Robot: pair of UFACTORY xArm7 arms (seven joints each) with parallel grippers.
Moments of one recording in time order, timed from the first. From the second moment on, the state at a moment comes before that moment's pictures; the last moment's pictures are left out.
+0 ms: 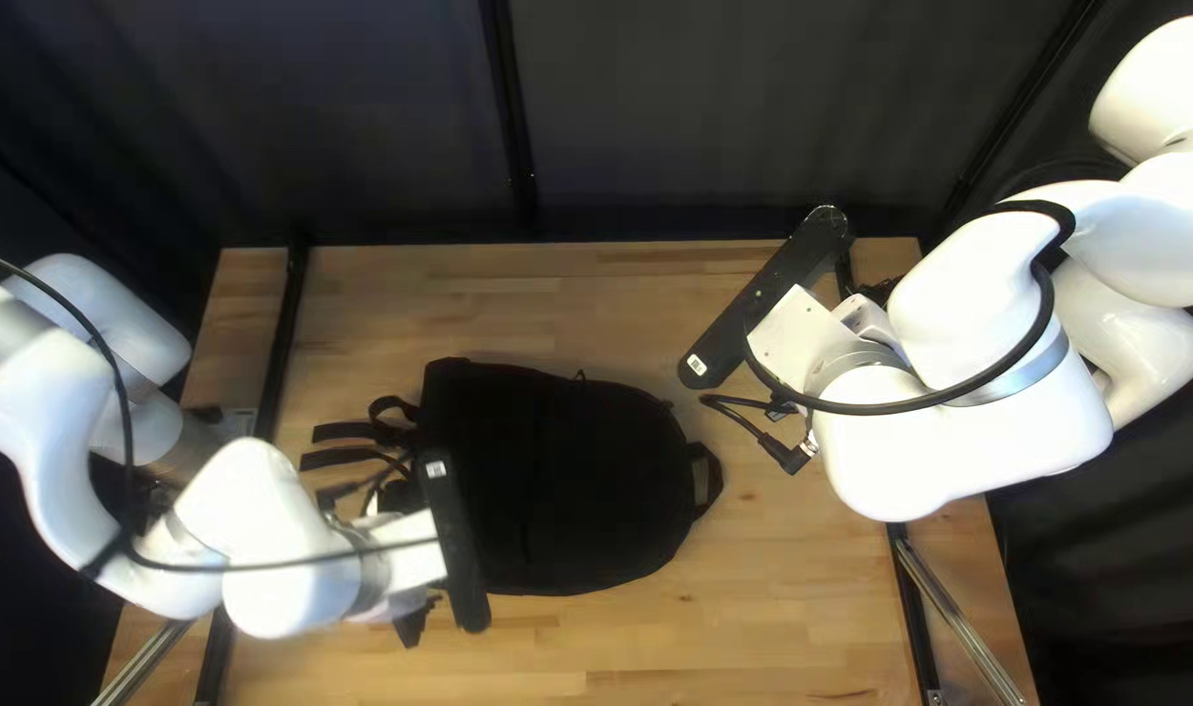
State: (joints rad) left arm -0.72 -0.05 0.11 0.82 0.35 0.94 -1.06; right arm 0.68 -0.31 -0.02 1.20 -0.56 2.10 1.24
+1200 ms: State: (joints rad) left arm -0.56 -0.29 0.28 0.53 0.43 1.05 -0.98; right arm 0.68 -0.31 -0.02 1.20 -0.56 2.10 1.24
